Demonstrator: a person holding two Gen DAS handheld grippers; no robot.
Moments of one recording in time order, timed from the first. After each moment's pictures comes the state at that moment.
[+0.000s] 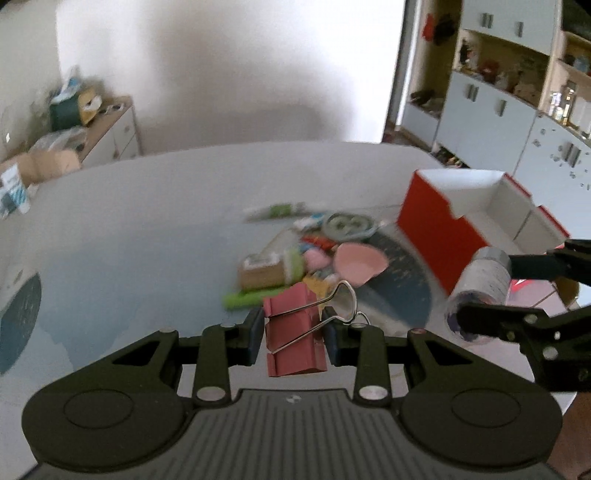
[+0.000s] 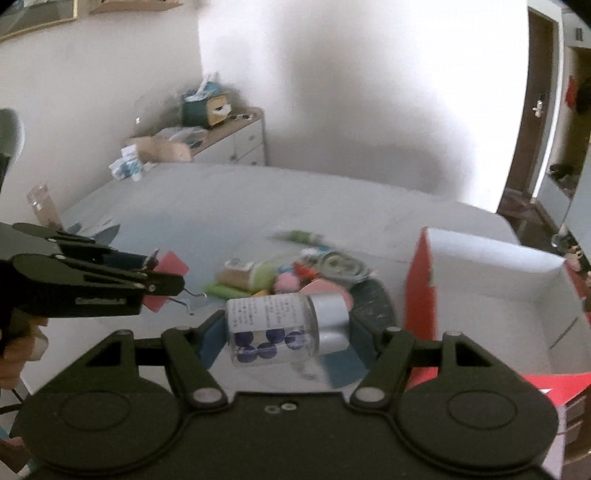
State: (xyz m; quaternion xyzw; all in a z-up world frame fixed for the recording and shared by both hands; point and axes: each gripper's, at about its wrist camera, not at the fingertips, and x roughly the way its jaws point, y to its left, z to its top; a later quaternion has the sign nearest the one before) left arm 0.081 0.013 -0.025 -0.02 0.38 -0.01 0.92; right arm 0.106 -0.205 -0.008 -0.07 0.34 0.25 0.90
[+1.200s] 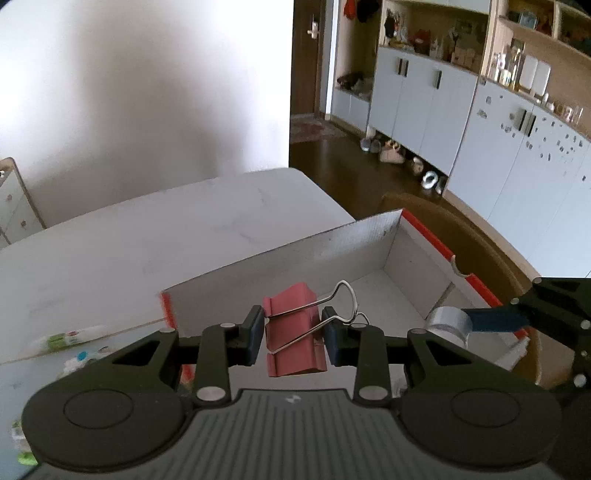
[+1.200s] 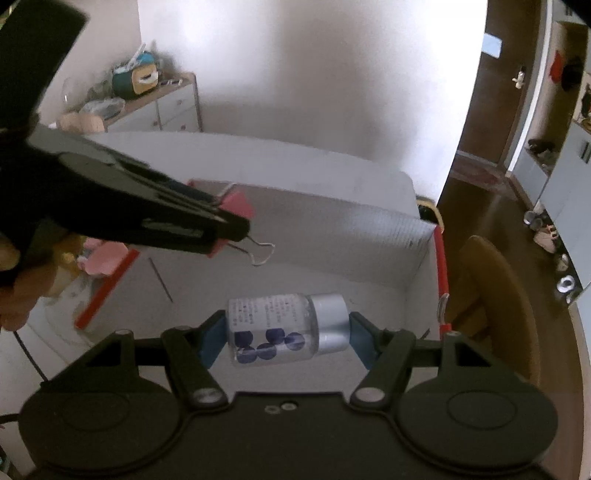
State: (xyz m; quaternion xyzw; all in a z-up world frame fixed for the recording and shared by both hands) left arm 0.302 -0.260 -0.027 0.03 0.40 -0.10 0.91; right arm 0.254 -0.417 -0.053 -0.10 0.40 0.23 0.88
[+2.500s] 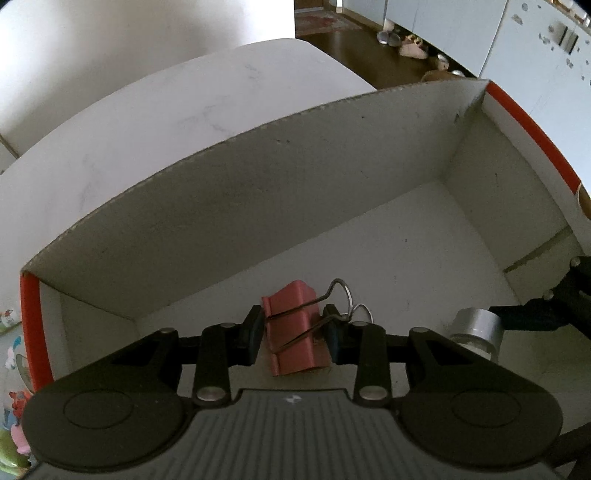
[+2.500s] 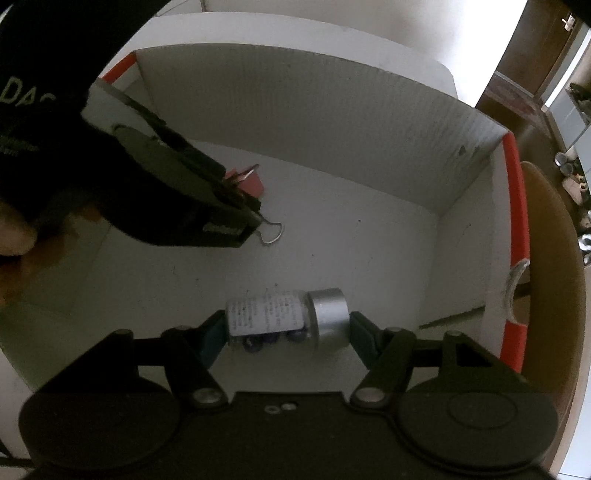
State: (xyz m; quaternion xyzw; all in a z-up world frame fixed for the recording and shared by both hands) left arm 0.380 -0.286 -0.134 0.07 0.55 -0.07 0.83; right arm 0.302 -0.395 -0.117 -0.16 0.55 0.23 0.78
